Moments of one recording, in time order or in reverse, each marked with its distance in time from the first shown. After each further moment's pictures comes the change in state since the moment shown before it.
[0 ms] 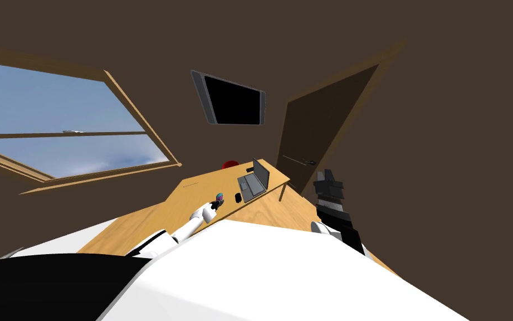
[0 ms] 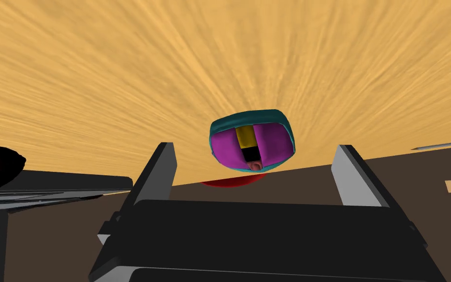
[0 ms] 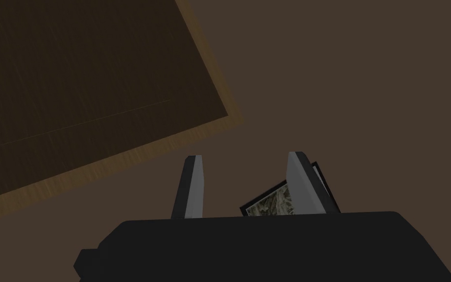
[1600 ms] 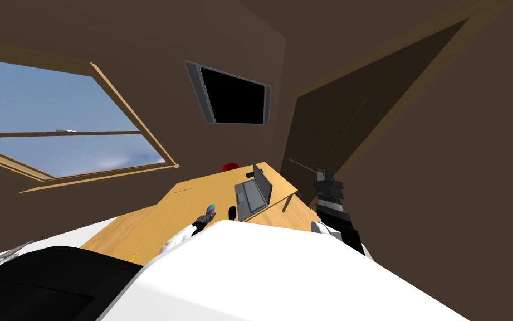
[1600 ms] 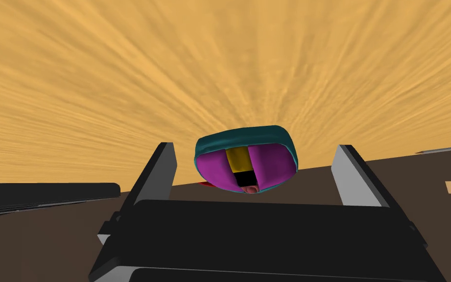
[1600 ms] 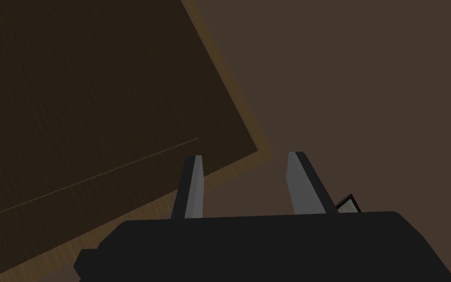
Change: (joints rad) left arm 0.330 -0.006 0.181 -0.120 -0.387 -0.243 0.223; right arm 0.000 0.000 0.000 0.000 0.000 0.000 0.000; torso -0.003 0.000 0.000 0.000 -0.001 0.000
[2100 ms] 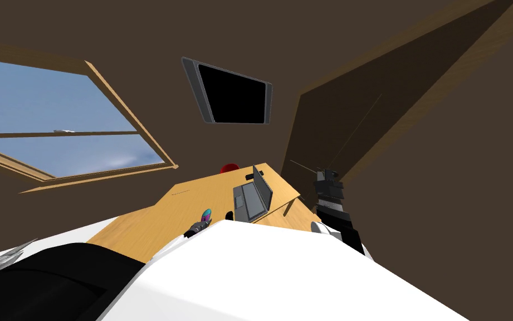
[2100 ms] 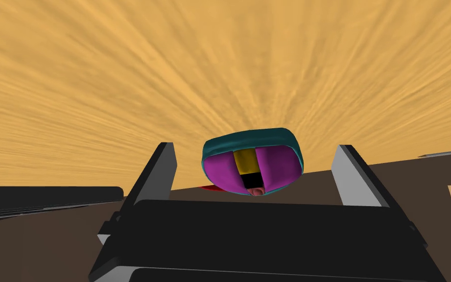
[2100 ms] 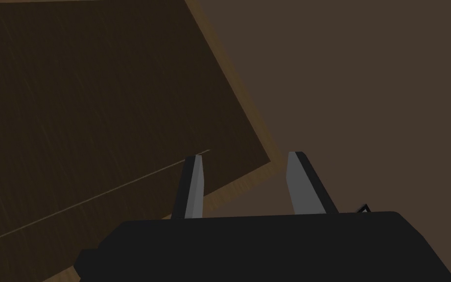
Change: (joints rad) left arm 0.114 -0.005 0.062 -0.043 -0.121 -0.080 0.069; right arm 0.000 0.000 0.000 0.000 0.000 0.000 0.000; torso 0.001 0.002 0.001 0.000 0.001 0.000
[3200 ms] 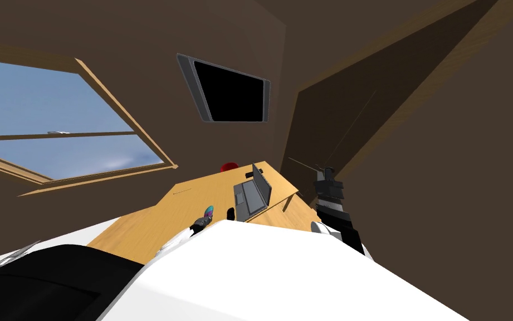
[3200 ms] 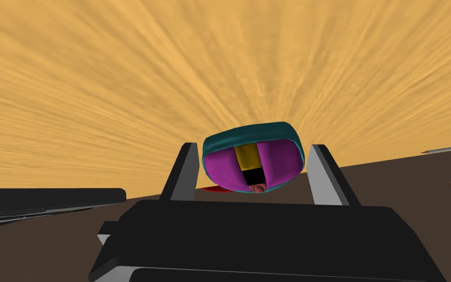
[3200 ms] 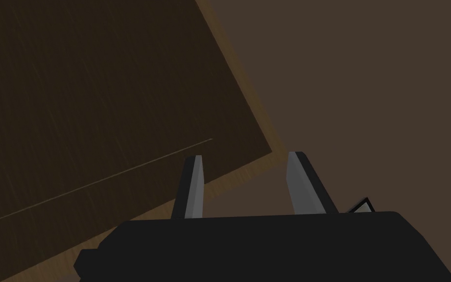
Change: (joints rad) left arm -0.066 0.016 -0.062 0.005 0.093 0.071 -0.038; right arm -0.001 0.000 0.000 0.000 0.000 0.000 0.000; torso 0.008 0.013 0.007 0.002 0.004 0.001
